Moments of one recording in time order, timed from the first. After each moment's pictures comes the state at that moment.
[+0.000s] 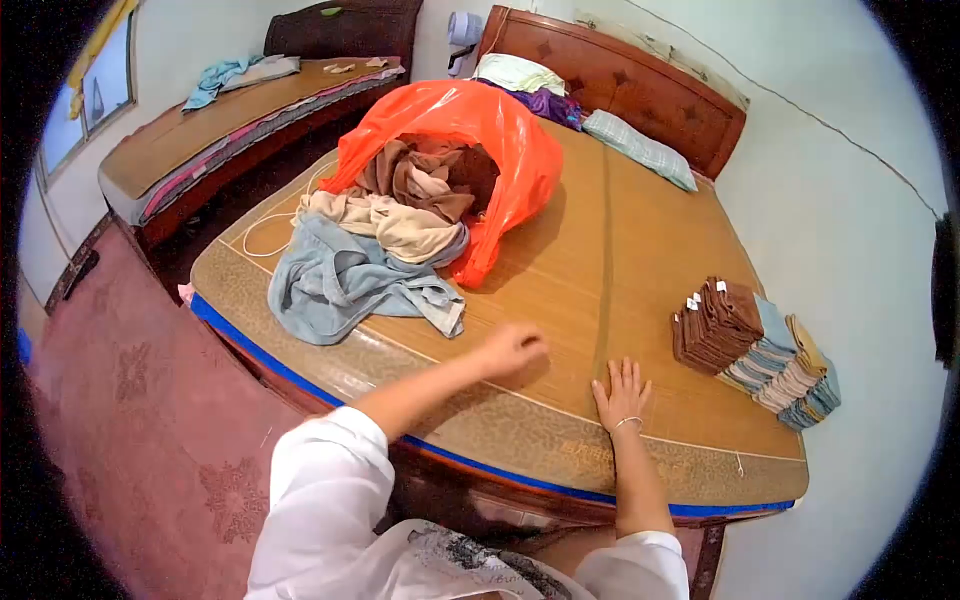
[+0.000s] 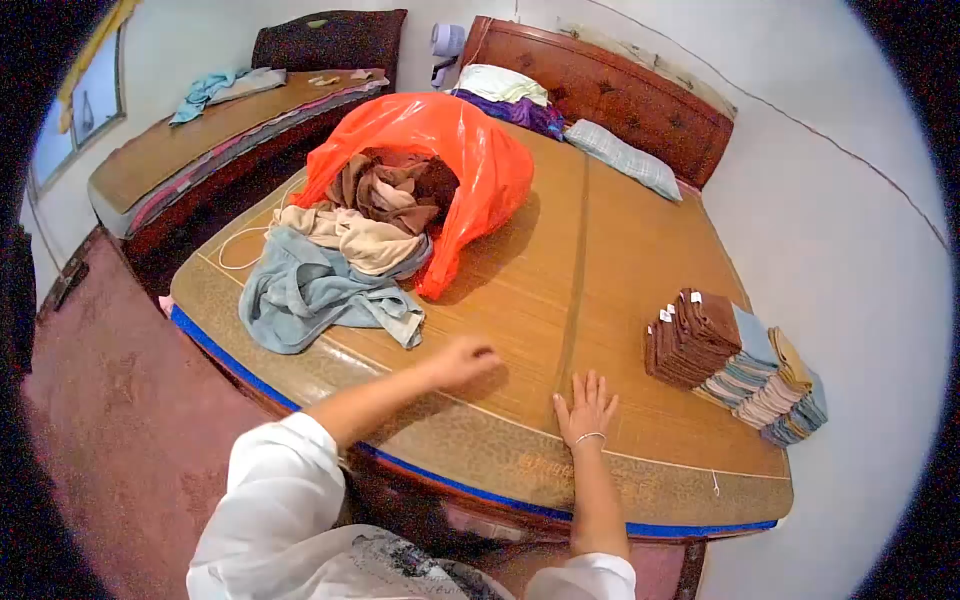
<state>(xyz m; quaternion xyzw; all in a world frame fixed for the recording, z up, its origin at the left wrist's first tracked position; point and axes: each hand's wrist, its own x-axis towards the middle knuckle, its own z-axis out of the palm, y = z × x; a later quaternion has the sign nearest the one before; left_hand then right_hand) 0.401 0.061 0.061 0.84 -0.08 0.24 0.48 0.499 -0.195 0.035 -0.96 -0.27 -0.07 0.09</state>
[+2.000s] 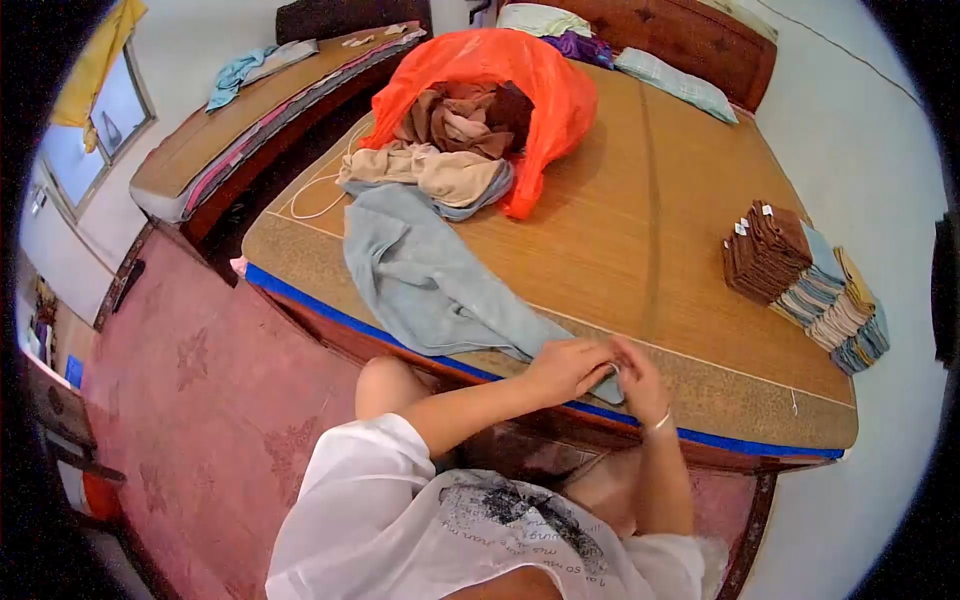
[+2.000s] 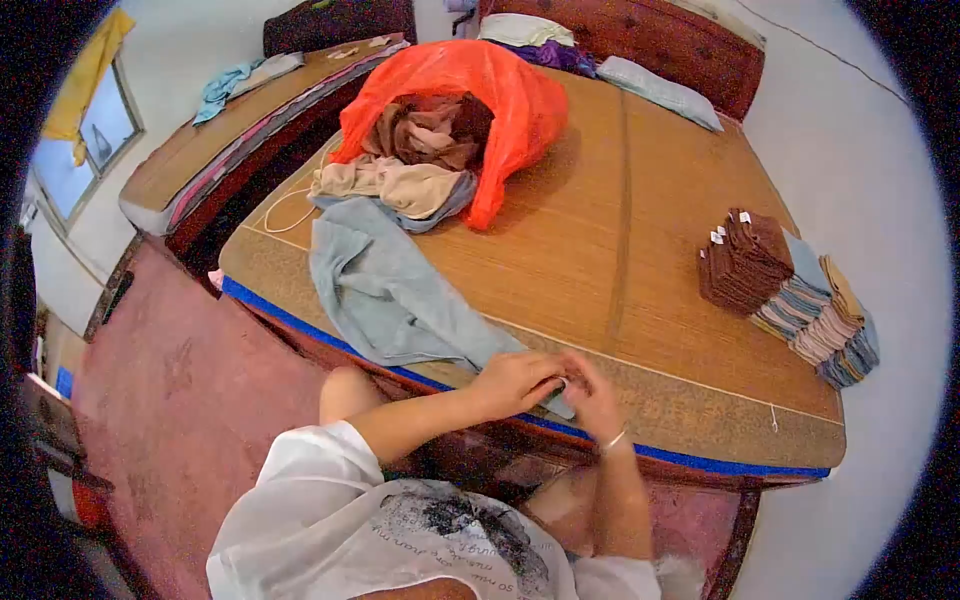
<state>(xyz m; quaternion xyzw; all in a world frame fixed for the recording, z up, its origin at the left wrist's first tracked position) 0.291 -0.034 0.067 0.88 -0.12 0.30 0.34 0.381 -0.198 0.043 -0.63 -0.36 0.24 0.65</state>
